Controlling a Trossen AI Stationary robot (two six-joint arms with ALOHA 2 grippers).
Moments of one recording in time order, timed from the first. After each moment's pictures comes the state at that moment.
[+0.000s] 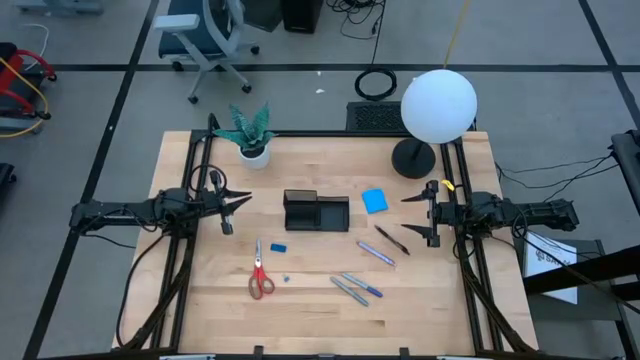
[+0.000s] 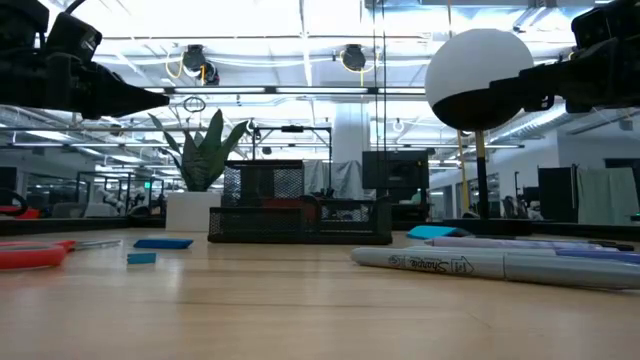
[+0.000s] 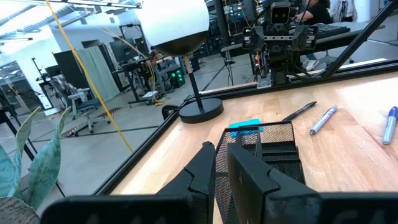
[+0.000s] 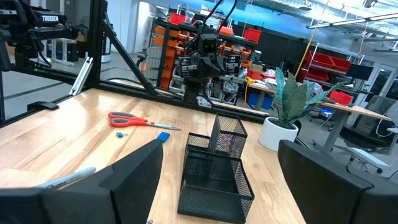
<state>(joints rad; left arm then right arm) 0.02 0.09 0.01 0.07 -0.24 0.26 0.07 0.00 0.02 0.02 0.08 -0.22</state>
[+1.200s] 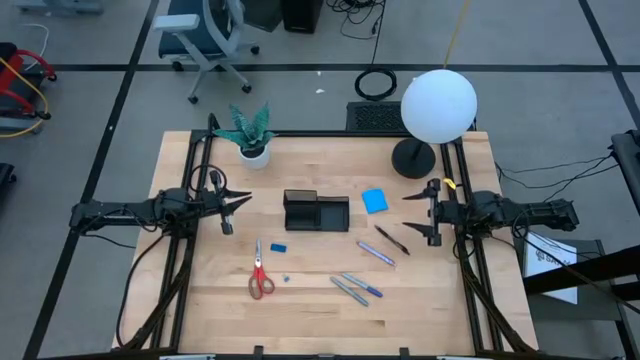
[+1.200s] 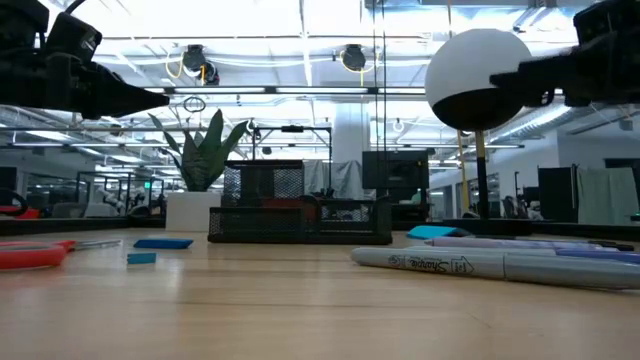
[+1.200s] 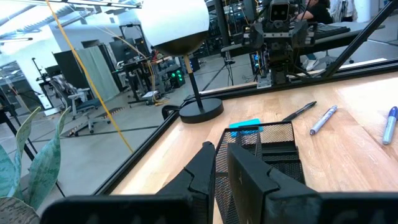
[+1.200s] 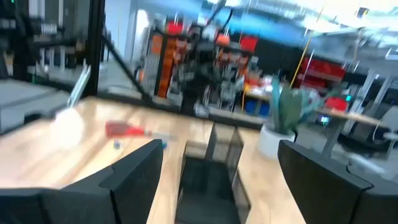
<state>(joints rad) 0.02 0.09 0.01 0.07 -0.24 0.26 0.07 0.01 0.01 0.09 0.08 -0.22</state>
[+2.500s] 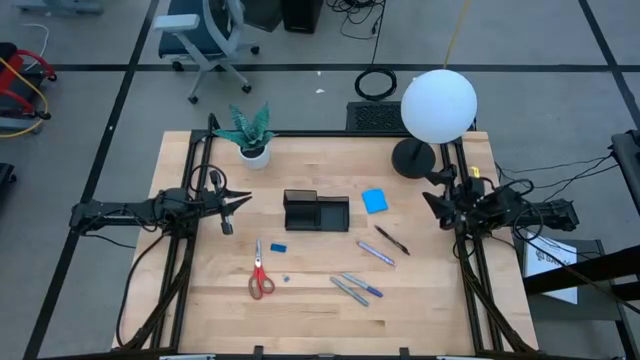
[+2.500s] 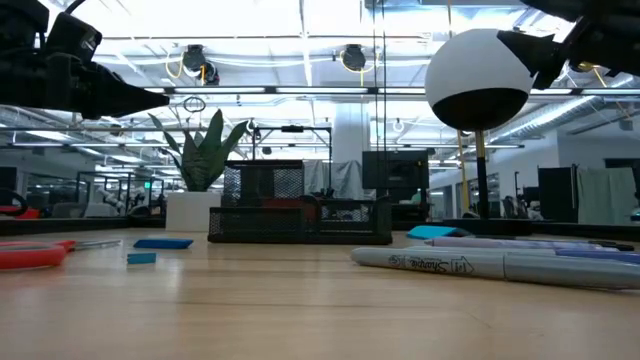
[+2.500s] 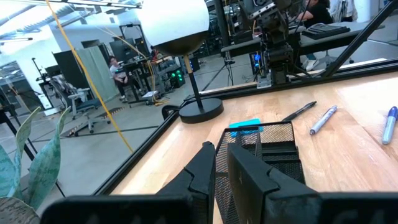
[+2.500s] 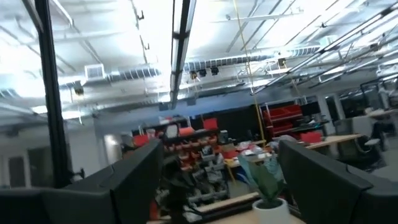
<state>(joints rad) 0.02 0.08 0.01 0.07 -0.24 0.26 0.07 0.01 0.01 0.50 0.28 0.10</state>
